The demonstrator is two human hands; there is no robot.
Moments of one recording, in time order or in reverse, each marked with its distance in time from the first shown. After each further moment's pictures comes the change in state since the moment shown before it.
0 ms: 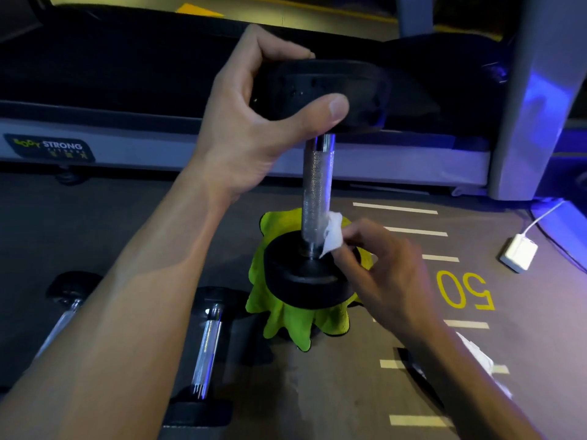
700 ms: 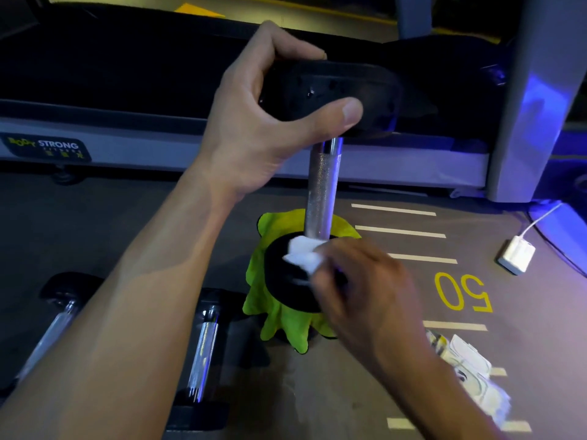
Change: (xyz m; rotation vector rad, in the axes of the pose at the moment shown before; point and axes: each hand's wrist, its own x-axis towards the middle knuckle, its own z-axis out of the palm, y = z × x) left_hand 0.001 0.003 0.006 0.052 -0.009 -0.011; right_hand -0.017 -0.038 0.011 -0.185 0.013 -0.170
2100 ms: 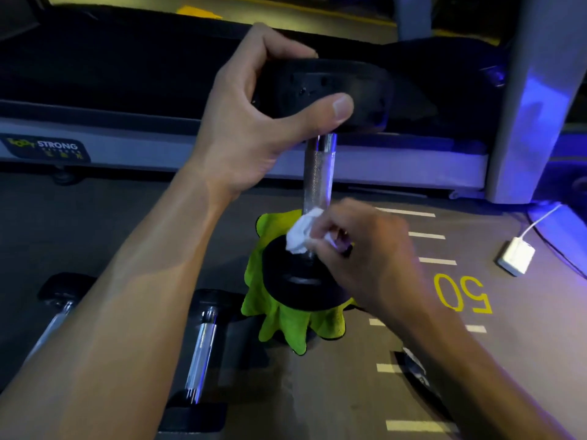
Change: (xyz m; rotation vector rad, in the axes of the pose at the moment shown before) left_hand 0.003 -0.003 -0.003 -0.005 -0.004 -0.003; right_hand 0.043 0.024 -0.006 -0.111 -0.036 -0.042
